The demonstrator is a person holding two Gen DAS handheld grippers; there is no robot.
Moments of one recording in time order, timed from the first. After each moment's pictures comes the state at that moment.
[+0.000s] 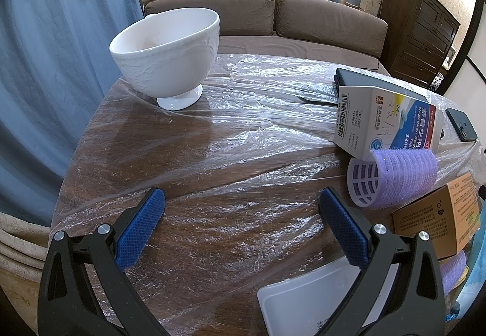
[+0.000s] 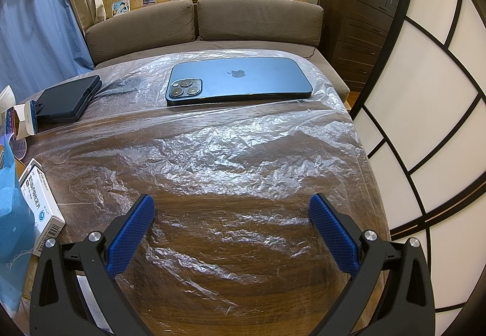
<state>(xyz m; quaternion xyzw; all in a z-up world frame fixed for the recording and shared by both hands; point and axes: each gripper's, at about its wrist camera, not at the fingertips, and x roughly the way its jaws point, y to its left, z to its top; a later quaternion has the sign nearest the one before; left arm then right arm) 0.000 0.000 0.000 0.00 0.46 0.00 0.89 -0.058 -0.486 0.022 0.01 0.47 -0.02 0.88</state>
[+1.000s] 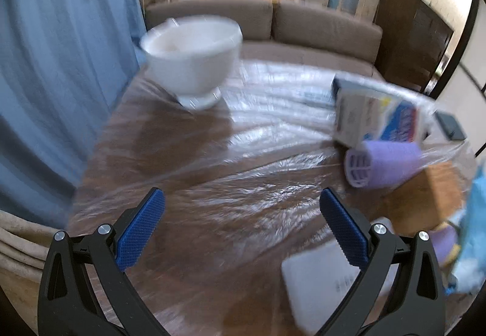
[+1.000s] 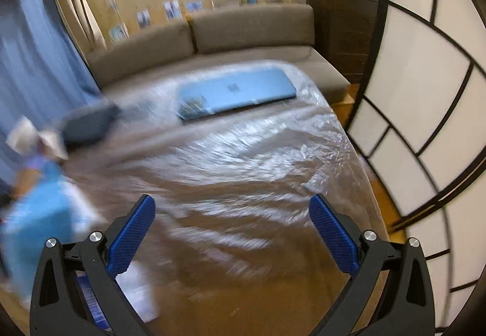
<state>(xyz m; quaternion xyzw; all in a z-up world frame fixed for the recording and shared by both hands) -0.030 0.043 0.022 -0.02 0.43 -0.01 0.90 -0.112 -0.497 0.064 0.12 0.42 0.00 0.90</state>
